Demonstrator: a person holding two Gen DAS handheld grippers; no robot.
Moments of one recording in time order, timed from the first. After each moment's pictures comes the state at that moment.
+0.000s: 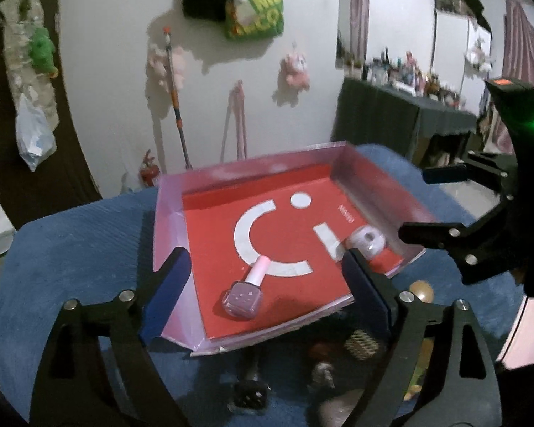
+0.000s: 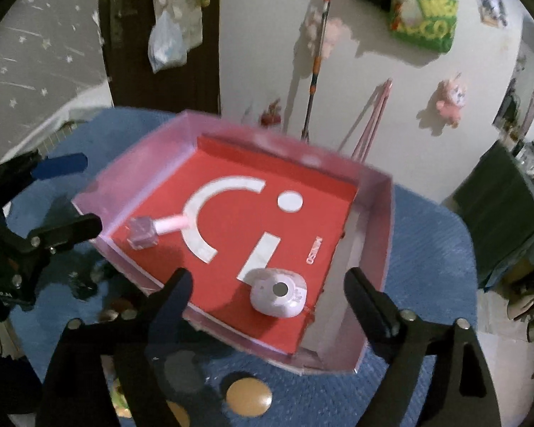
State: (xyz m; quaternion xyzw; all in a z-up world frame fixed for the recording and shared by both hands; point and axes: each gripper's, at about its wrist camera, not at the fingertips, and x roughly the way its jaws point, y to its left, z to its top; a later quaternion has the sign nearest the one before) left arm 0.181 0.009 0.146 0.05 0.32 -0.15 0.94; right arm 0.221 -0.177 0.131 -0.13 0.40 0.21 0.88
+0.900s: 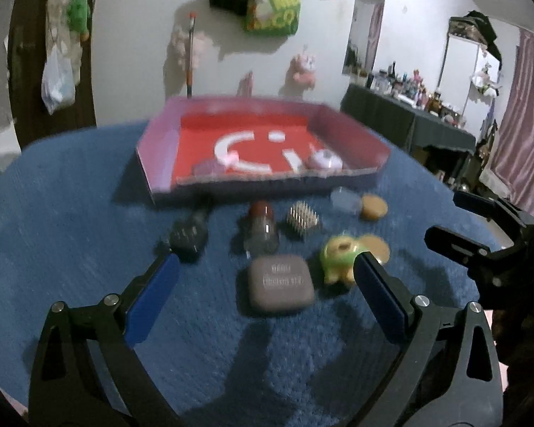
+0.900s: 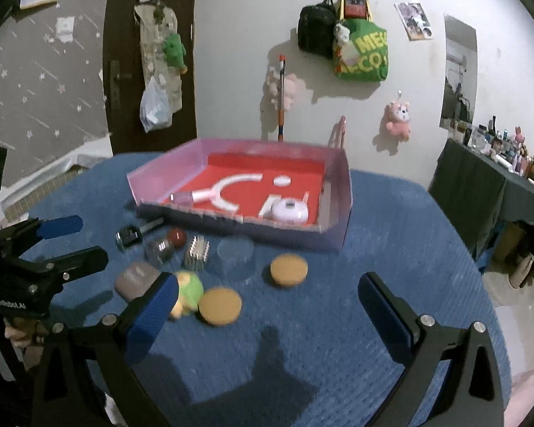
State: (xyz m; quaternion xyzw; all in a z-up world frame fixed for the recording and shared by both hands) left arm 0.056 -0.003 0.058 -0.02 0.33 -0.13 0.93; right arm 0.043 -0.216 0.079 -0.05 0.29 0.15 0.94
